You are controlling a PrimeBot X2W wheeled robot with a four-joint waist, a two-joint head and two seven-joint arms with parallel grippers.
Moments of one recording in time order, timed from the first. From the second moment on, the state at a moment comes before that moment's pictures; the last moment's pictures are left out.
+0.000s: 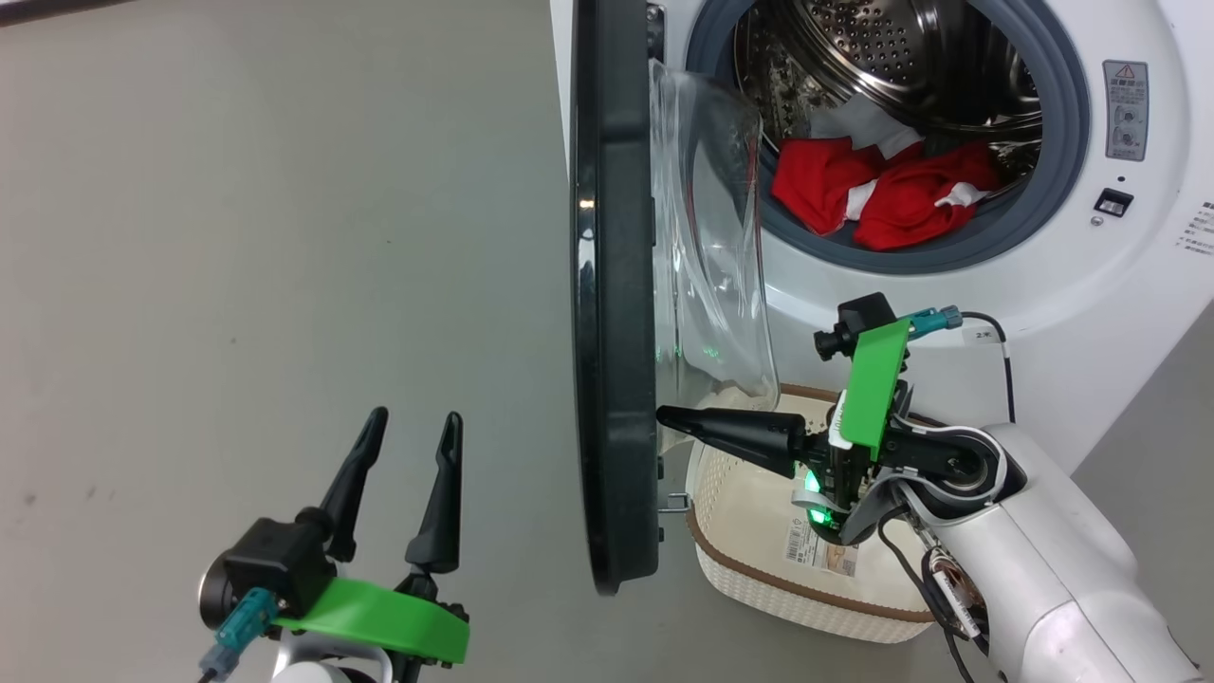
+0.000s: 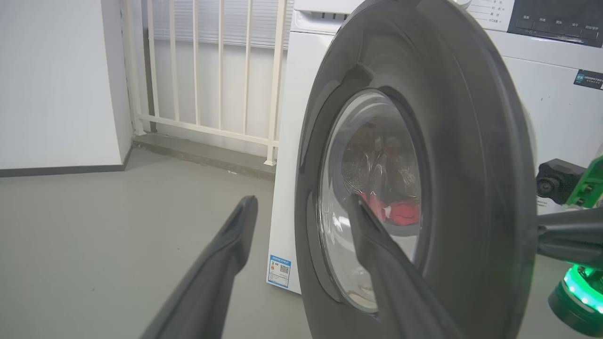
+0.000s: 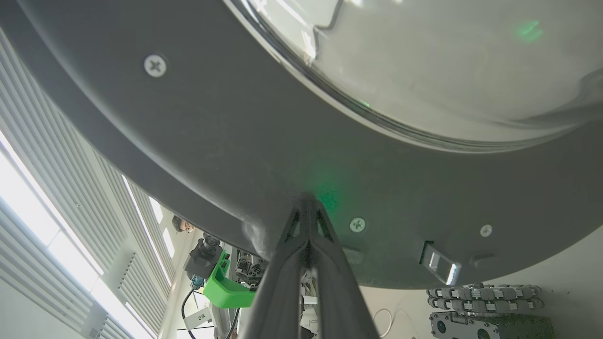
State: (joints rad) left arm -0.22 0.04 -0.18 0.24 -0.31 -0.05 -0.26; right arm -0.62 -0.07 0.34 0.65 1.77 0.12 0.87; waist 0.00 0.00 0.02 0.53
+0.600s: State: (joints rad) left arm -0.20 0.04 -0.17 0.22 -0.31 -0.04 -0.26; right arm -0.65 -0.07 0.40 0.66 1.80 0.12 0.83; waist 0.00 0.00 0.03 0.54
